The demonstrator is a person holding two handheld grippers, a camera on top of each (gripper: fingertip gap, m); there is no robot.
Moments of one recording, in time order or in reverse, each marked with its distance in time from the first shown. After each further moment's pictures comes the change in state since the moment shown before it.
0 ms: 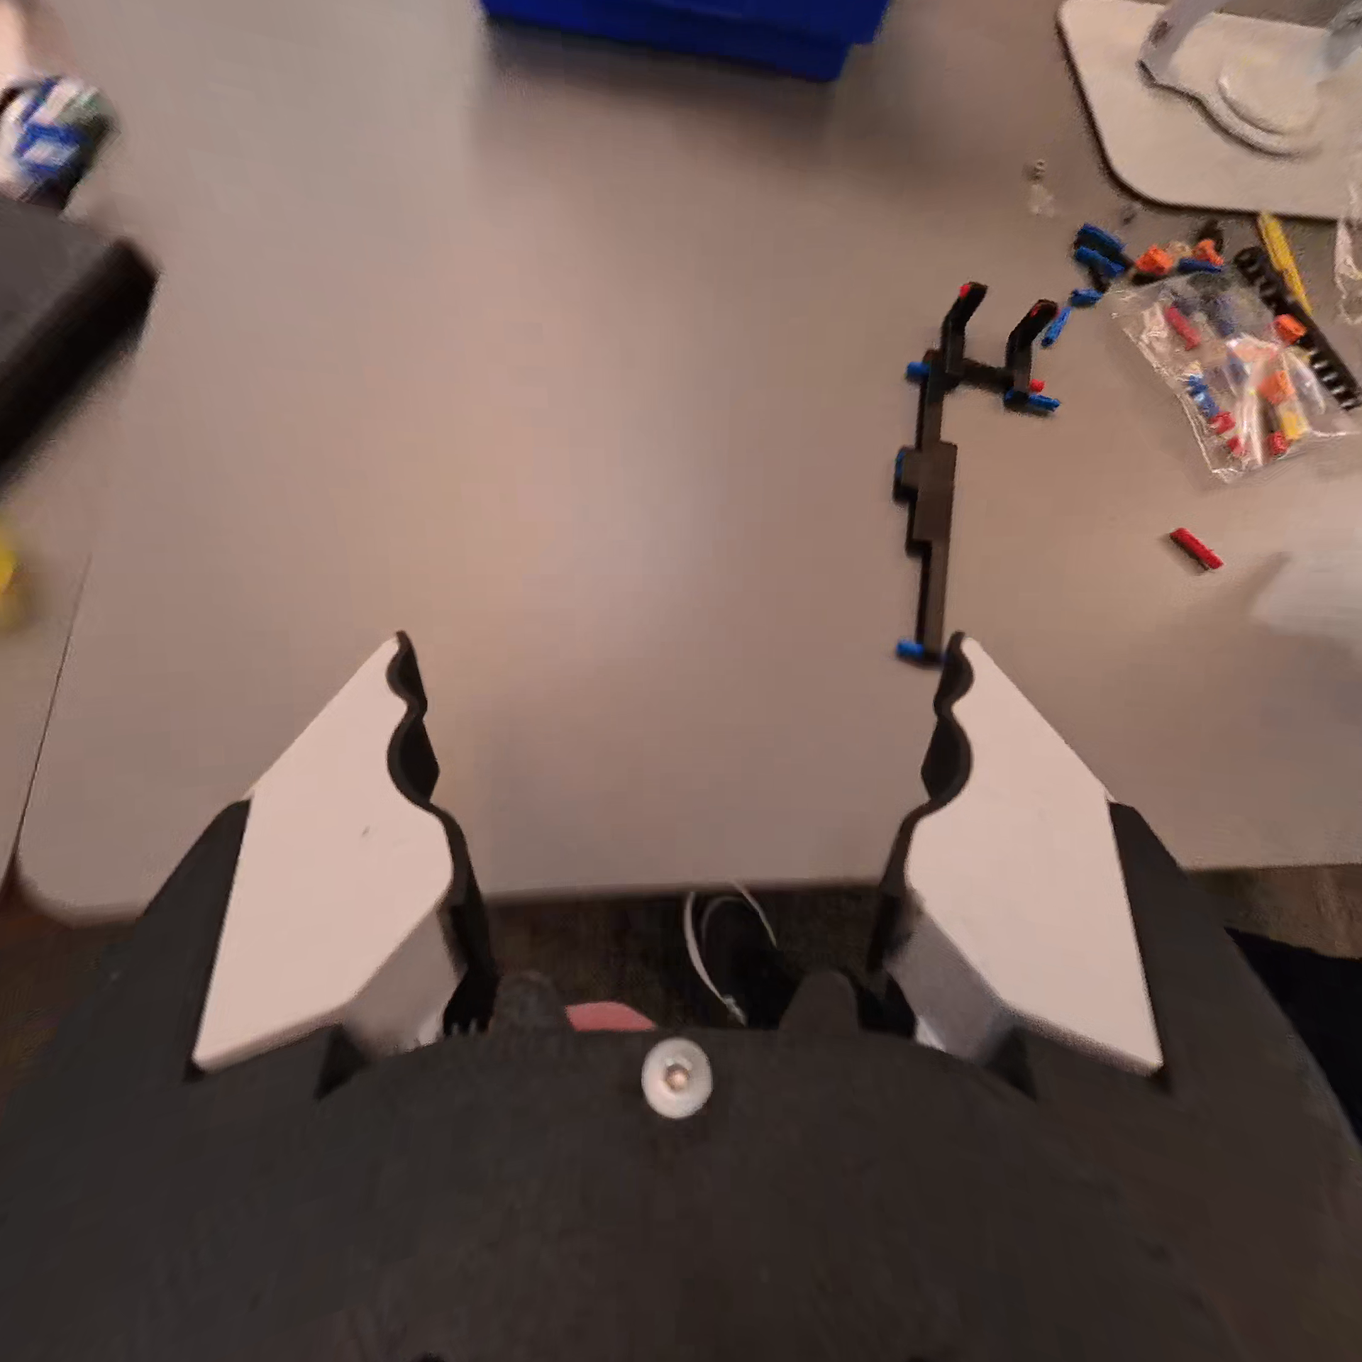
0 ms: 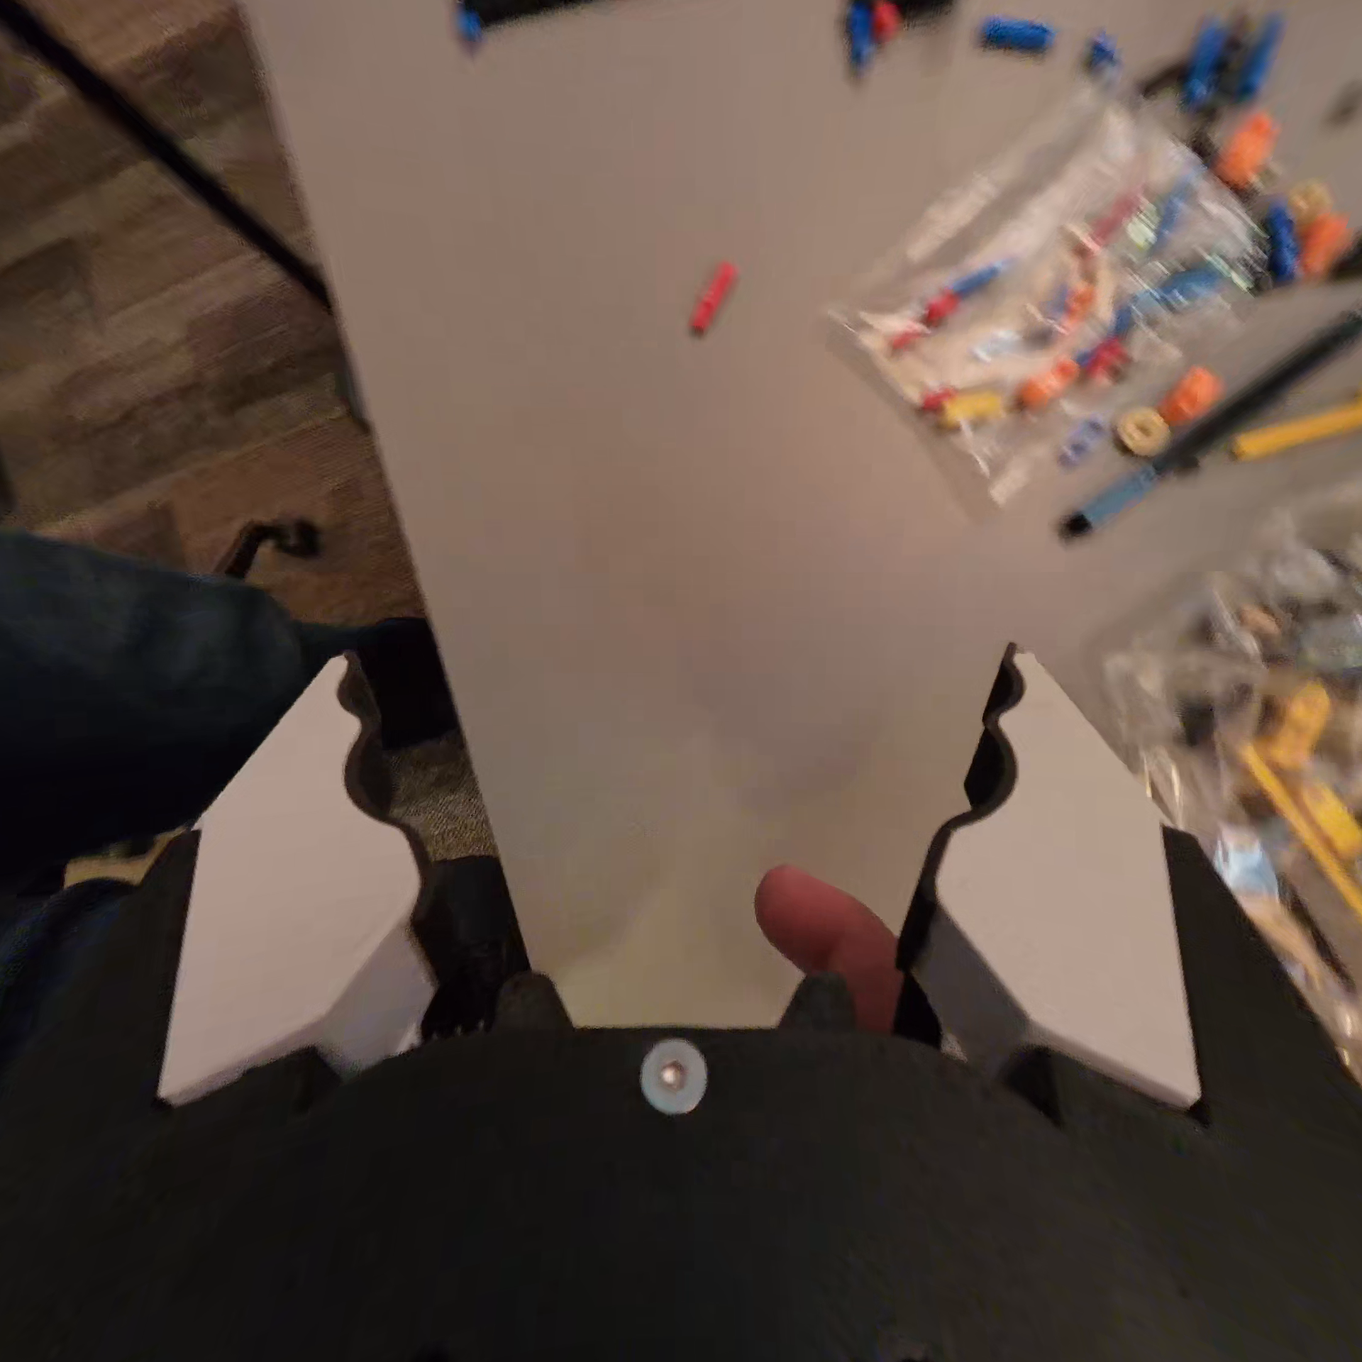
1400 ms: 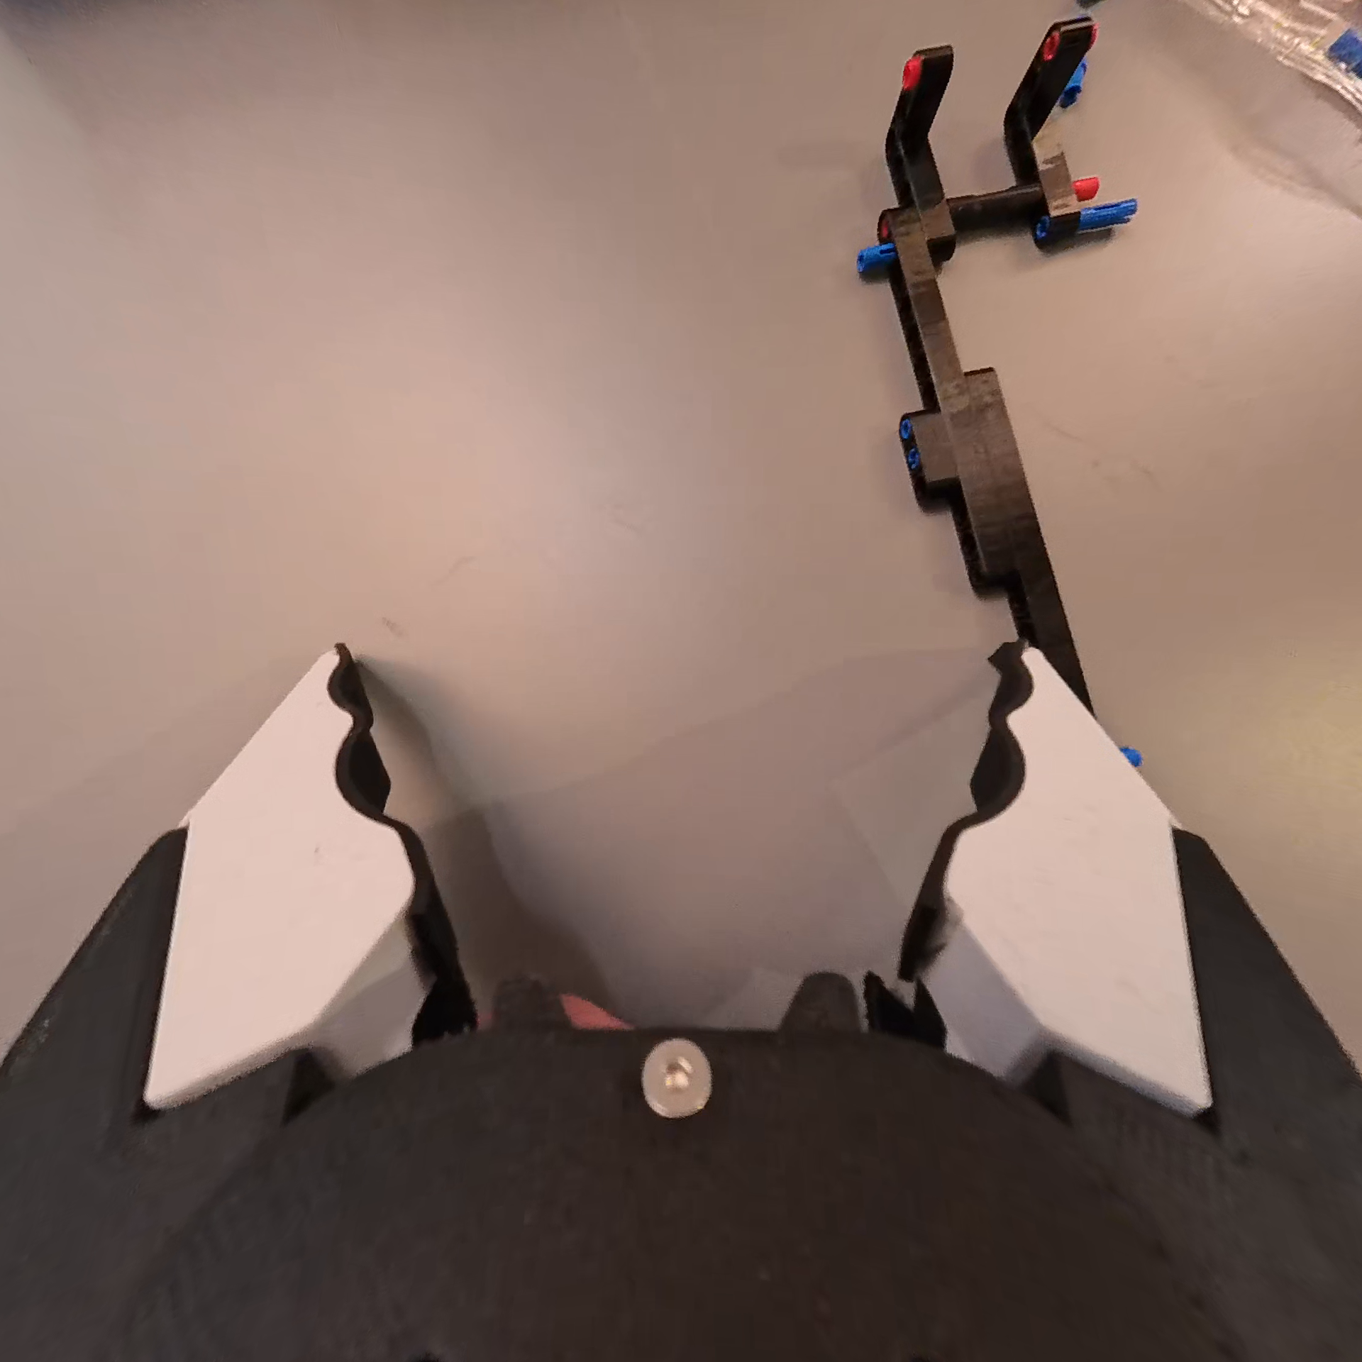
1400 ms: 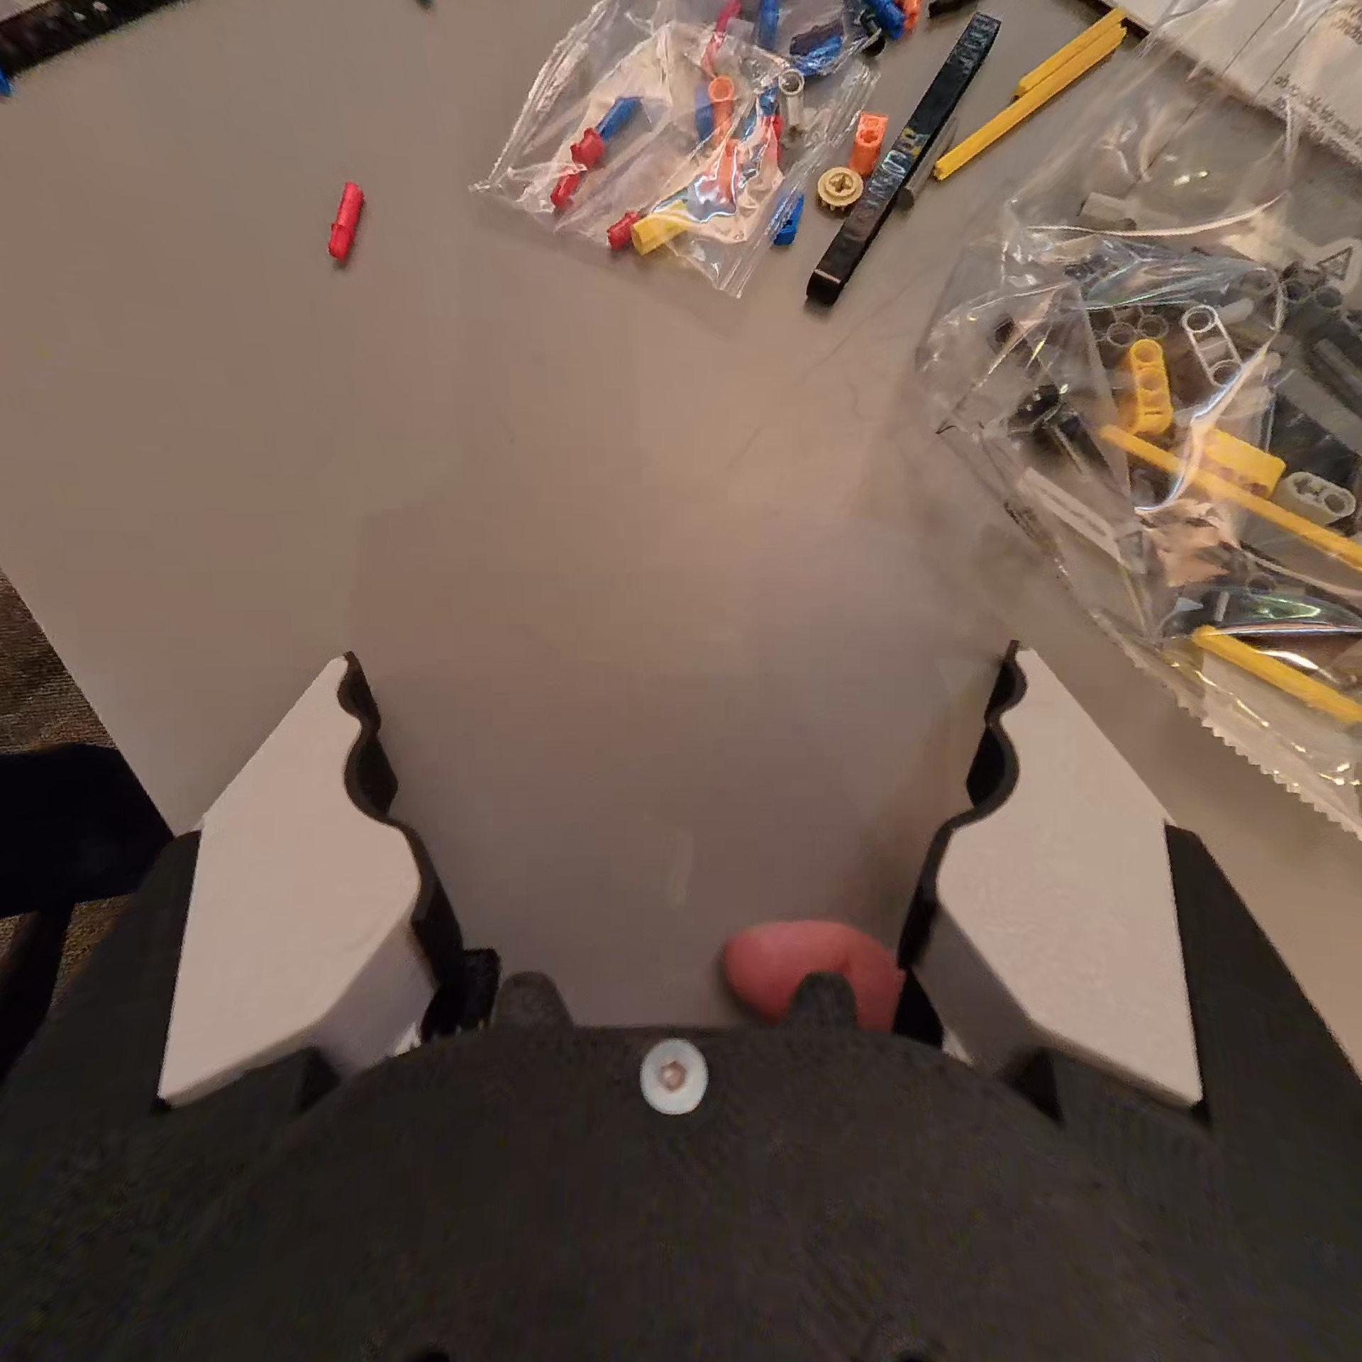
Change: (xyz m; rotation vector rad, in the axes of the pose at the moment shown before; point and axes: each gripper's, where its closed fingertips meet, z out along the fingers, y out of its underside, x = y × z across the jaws) left arm 0.027 0.001 0.116 -0.147 0.182 0.369; right arm 0.054 0.051 0.022 0.204 0.298 0.250
